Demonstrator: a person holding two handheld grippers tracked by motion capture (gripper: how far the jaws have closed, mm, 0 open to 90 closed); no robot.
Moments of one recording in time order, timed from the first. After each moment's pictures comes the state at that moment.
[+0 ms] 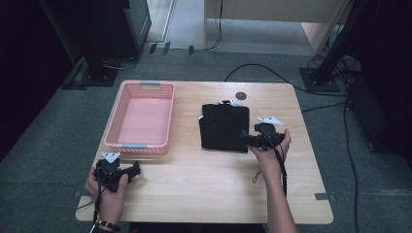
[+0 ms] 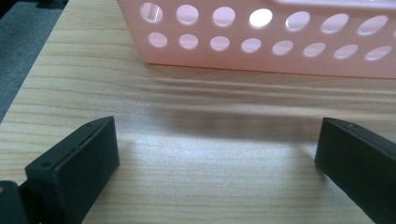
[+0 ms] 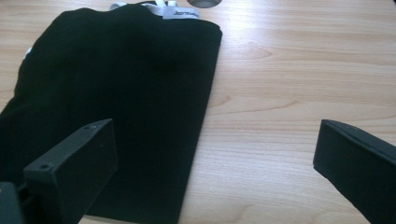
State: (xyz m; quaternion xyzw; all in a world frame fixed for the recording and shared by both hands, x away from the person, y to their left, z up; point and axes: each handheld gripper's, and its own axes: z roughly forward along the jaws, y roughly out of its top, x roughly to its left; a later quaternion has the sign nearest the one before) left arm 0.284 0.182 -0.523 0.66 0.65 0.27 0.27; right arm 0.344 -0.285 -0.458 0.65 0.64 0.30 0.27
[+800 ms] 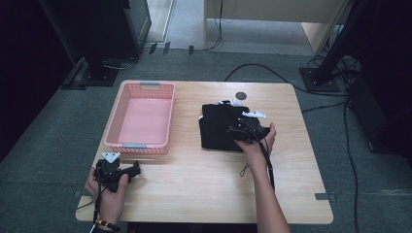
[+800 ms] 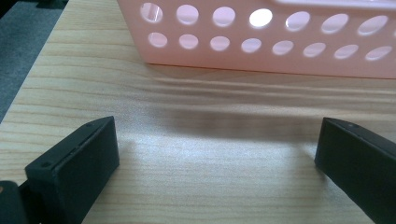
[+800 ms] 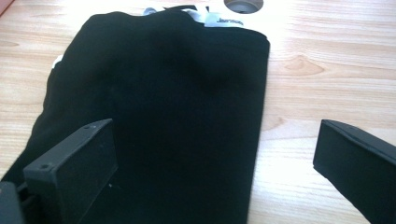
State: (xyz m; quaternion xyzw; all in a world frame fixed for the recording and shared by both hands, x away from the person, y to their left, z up) left arm 0.284 0.182 -0.523 0.65 0.65 0.27 0.27; right arm 0.373 -0.245 -0.462 0.64 0.66 0.29 0.26
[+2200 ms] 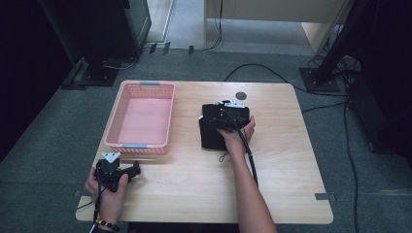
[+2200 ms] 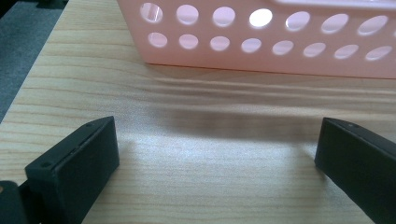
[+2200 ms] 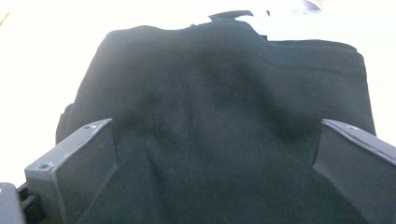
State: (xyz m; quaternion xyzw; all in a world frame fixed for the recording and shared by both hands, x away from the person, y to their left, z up) left arm 0.284 0.182 -0.523 0.65 0.65 0.27 0.27; right arm 0.433 -0.199 -0.492 0.66 0.65 0.30 0.24
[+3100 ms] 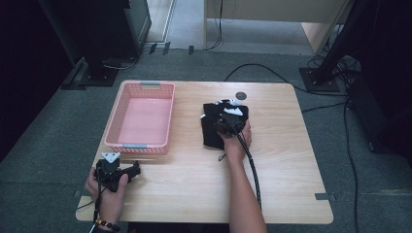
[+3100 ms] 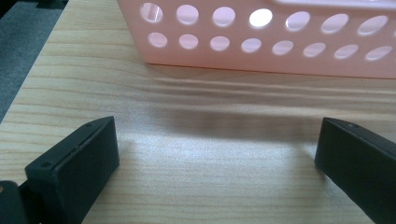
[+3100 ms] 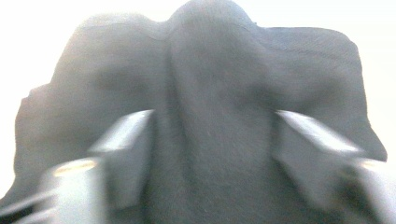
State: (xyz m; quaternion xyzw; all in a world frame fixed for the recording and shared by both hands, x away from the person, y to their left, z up) left arm 0.284 0.182 -0.523 0.65 0.65 0.27 0.27; right arm 0.434 -0.198 -0.524 0.65 0.63 0.31 0.29
